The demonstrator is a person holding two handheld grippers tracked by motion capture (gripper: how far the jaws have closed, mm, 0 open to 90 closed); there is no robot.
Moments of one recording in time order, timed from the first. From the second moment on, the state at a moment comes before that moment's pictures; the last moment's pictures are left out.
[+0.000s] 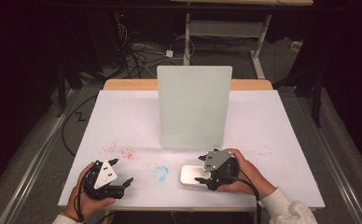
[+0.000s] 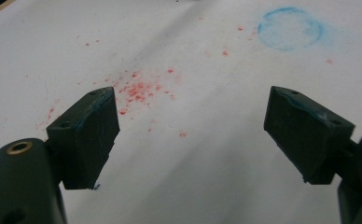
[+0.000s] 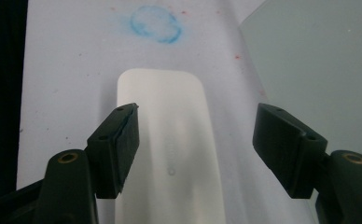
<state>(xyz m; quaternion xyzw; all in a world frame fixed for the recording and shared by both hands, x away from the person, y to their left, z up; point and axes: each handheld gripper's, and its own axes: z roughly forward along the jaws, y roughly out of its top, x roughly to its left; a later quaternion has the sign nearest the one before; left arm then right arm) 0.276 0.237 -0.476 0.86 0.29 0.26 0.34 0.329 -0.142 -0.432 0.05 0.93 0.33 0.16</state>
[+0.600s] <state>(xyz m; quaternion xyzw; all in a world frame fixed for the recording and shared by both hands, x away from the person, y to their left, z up) 0.275 0.236 -0.476 0.86 0.29 0.25 0.34 0.340 -0.162 -0.414 0.15 0.87 0.39 0.26</state>
